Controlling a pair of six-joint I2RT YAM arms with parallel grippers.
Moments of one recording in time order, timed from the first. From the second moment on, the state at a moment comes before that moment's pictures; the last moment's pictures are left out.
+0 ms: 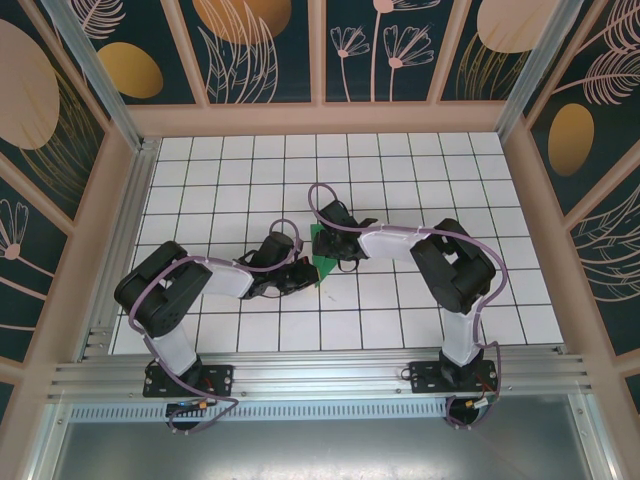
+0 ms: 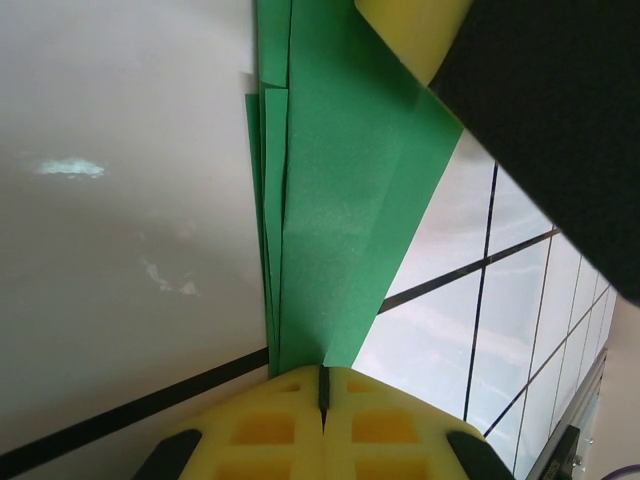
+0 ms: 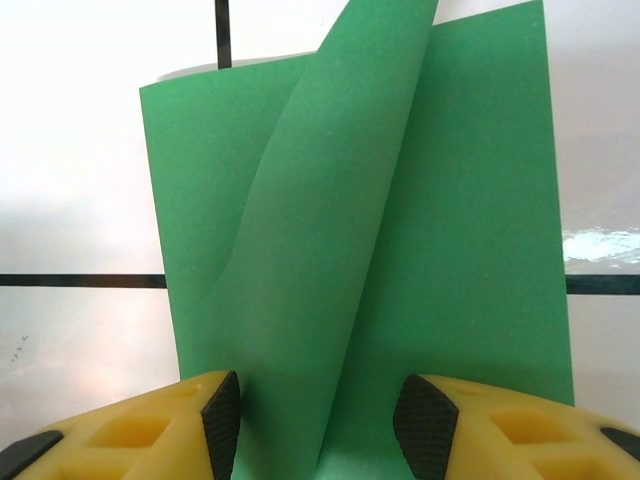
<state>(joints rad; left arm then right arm) -0.70 1.75 0.63 0.31 0.40 -1.01 0.75 1.93 1.13 -0.27 0.06 0.77</state>
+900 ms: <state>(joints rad) -0.64 1.52 0.58 0.22 0.31 -1.03 0.75 1.95 1.15 -0.29 0.07 0.76</state>
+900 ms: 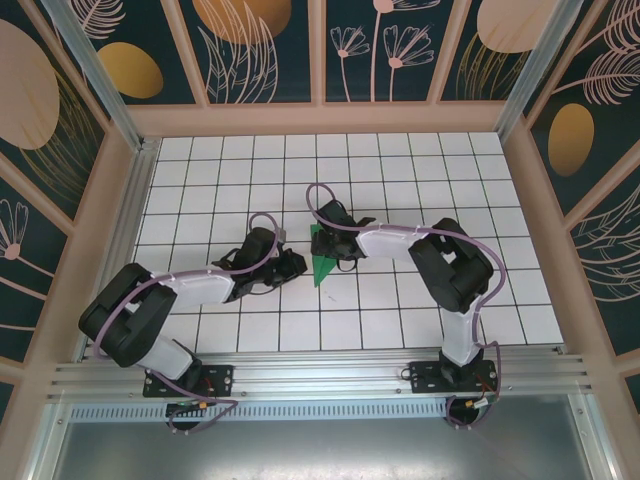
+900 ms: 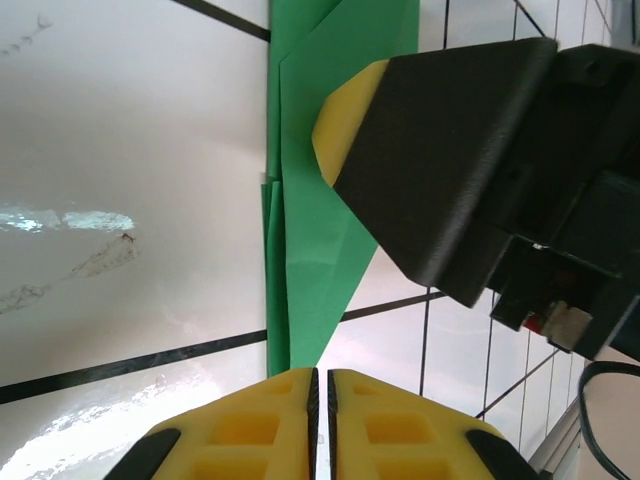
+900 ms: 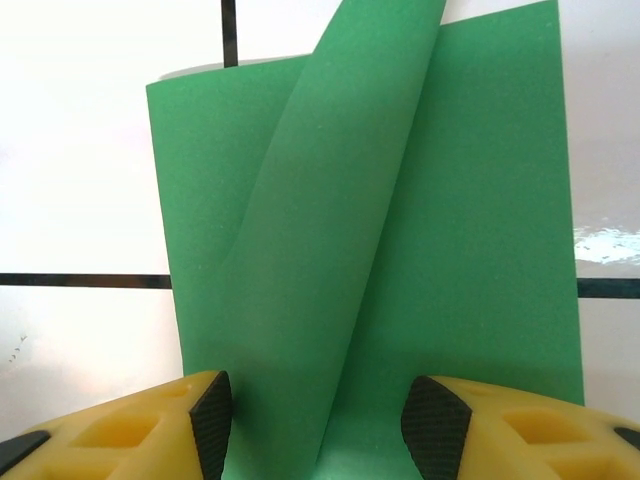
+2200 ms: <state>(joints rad) -0.69 1.77 0.57 0.50 0.40 -1.13 0.77 1.98 1.20 -0.35 0.12 0.76</state>
